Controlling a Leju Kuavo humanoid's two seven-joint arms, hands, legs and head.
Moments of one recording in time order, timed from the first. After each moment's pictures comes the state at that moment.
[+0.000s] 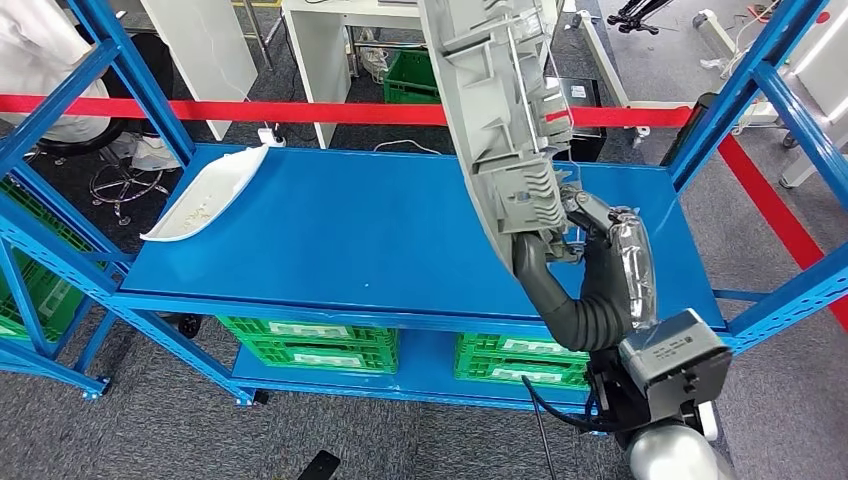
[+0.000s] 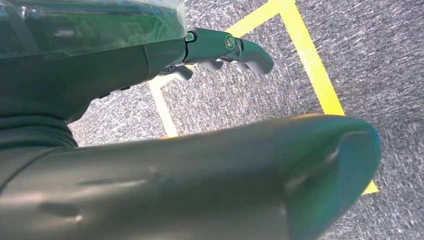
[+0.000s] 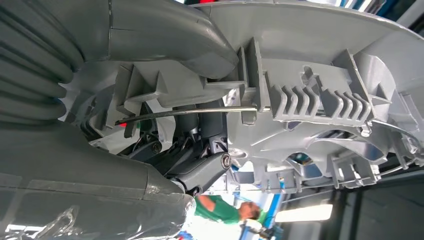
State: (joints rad) left arm -0.10 0.00 -1.25 -0.38 0.83 0.36 0.01; right arm -0.43 -0.20 0.86 -1.92 0.00 -0.33 -0.05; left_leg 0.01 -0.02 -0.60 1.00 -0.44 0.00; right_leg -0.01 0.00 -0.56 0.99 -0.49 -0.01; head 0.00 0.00
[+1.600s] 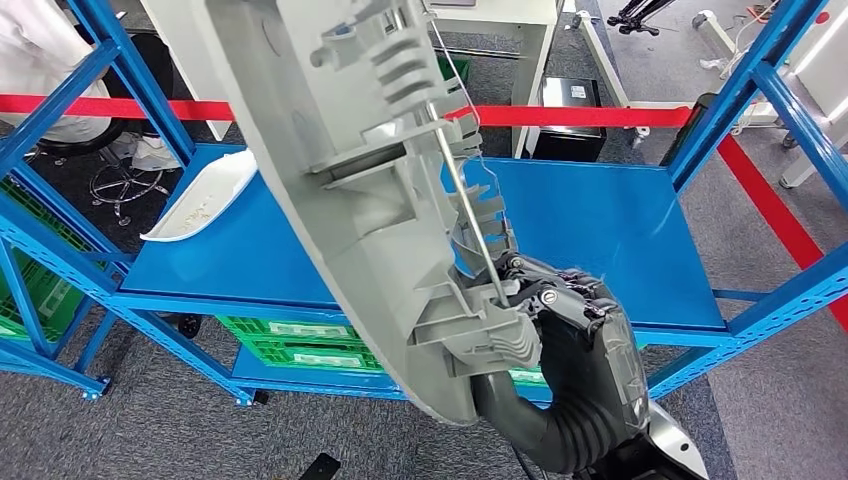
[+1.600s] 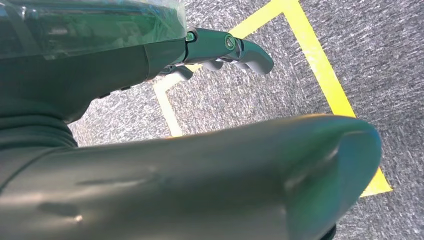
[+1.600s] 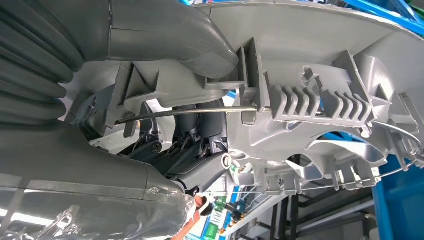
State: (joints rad) left arm -0.10 0.02 -1.29 -0.39 0.85 0.35 0.03; right arm -0.40 -0.20 1.02 -2.11 -0.06 -0.30 -0.14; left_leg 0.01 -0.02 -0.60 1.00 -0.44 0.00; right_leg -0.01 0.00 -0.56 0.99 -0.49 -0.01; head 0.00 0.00
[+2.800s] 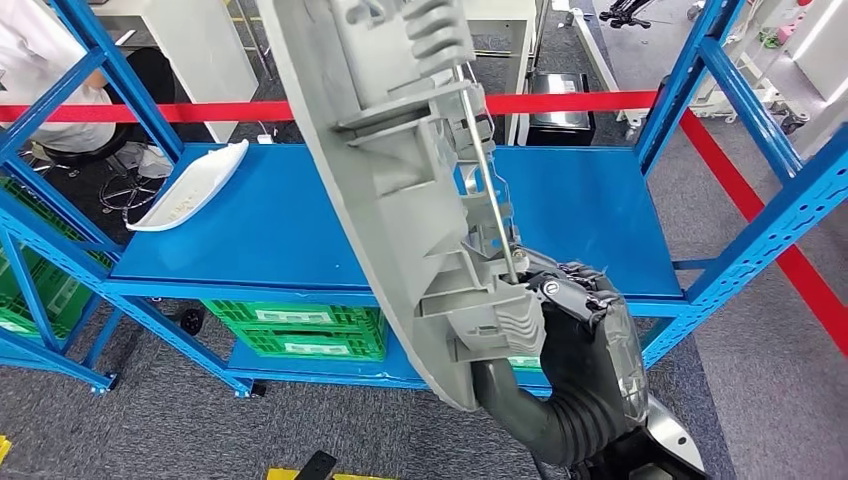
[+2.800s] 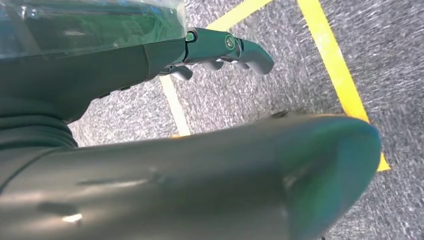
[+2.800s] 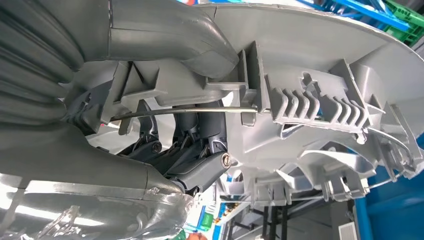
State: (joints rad) left arm -0.10 0.05 -1.29 -0.42 0.91 0.34 0.02; right arm -0.41 -0.20 1.02 -2.10 -0.07 -0.32 -0.15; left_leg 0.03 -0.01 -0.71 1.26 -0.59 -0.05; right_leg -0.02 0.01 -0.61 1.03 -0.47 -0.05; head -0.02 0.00
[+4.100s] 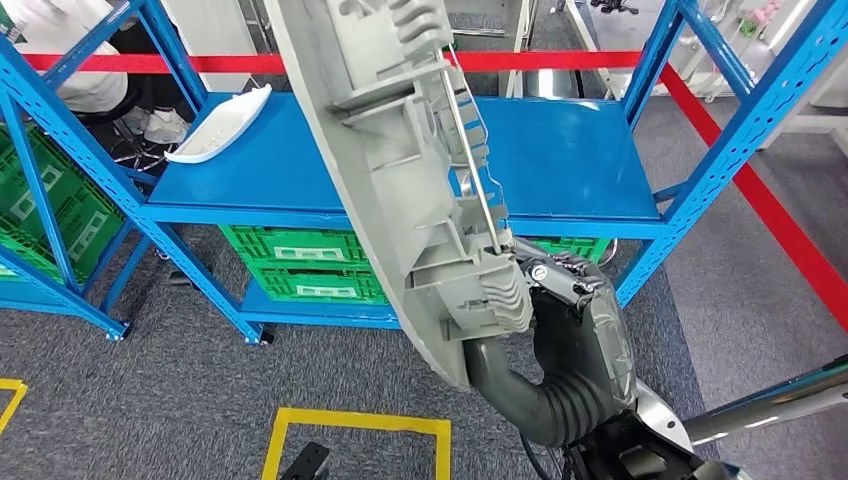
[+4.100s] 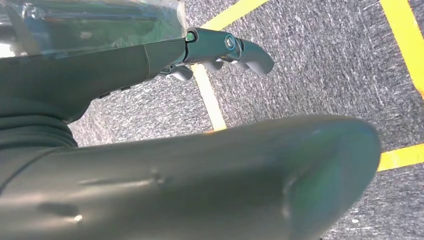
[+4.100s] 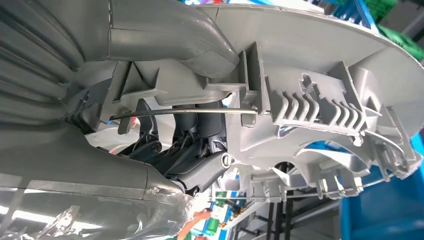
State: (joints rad) left arm -0.12 0.07 -1.30 -0.45 0.92 0.33 0.02; right arm -0.42 -0.20 1.02 -2.08 -0.07 -0.33 -0.14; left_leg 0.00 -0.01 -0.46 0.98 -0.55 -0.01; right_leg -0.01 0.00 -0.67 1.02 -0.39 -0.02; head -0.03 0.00
